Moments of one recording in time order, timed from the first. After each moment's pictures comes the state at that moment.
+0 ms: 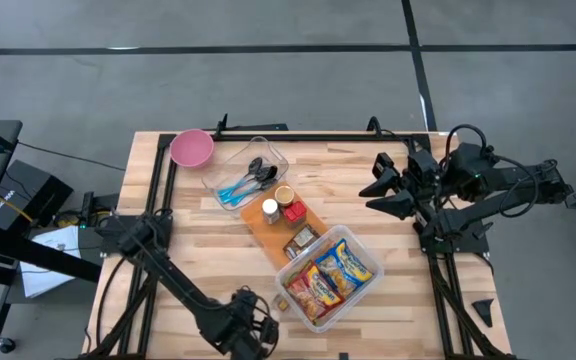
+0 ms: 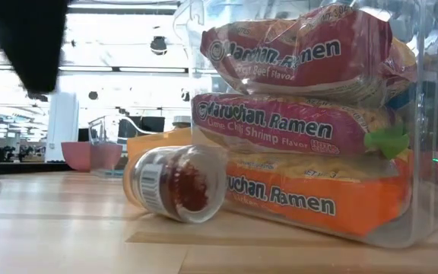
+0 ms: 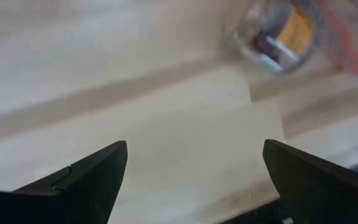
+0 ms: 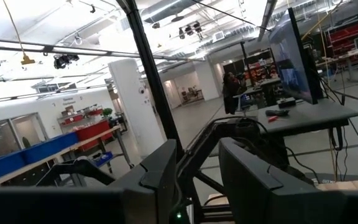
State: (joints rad) left arm -0.75 2.09 1.64 -0.95 -0.29 -2.05; right arm 0.16 0.91 1.03 0.13 -0.13 0.35
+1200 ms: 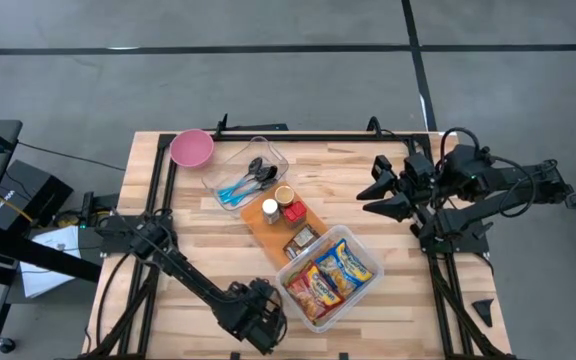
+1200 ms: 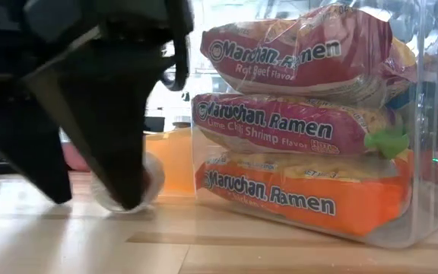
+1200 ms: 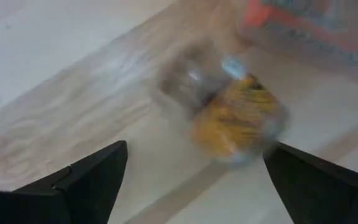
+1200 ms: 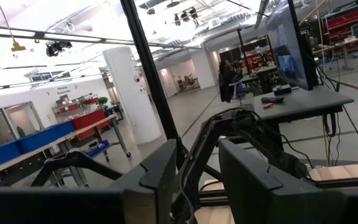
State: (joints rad) left arm -0.68 2.17 1.56 -0.86 -0.43 -1.64; right arm 0.16 0.91 1.03 0.07 -0.13 0.34
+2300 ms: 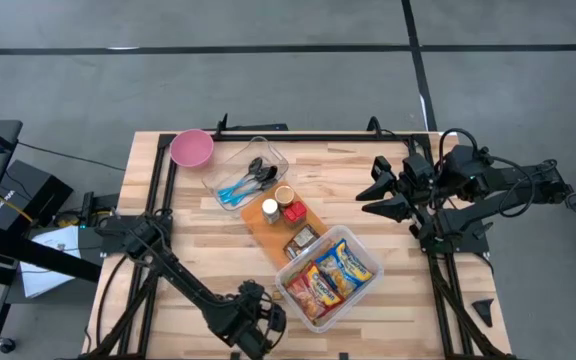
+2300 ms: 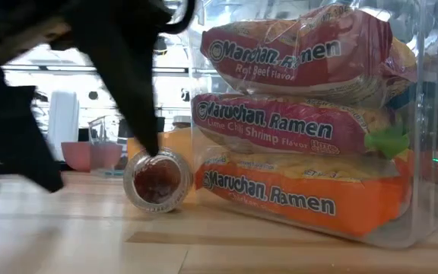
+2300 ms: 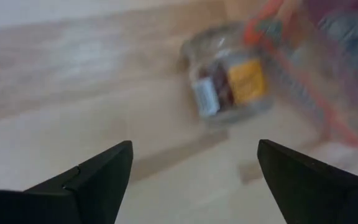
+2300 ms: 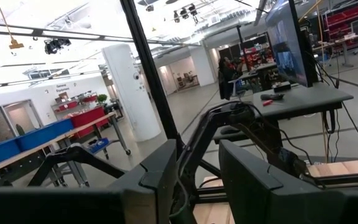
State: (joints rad) left arm -0.73 2.13 1.53 -0.79 -0.52 -2.00; right arm 0.16 0.91 1.03 0.06 -0.13 0.34
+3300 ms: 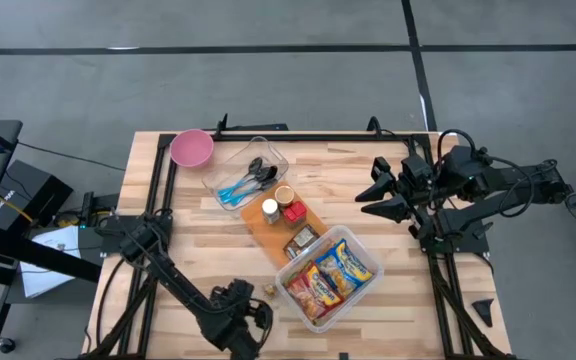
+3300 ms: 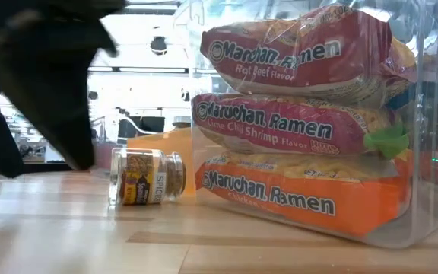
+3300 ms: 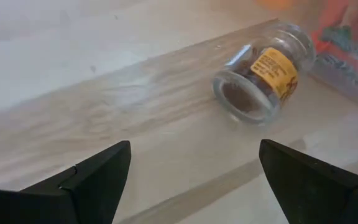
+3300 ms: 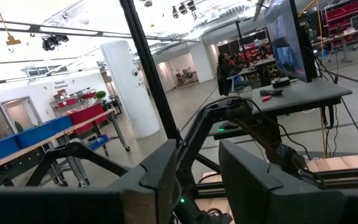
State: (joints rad) left arm -0.77 2.13 1.51 -0.99 -0.56 -1.99; right arm 0.16 0.91 1.03 0.04 -0.13 0.34
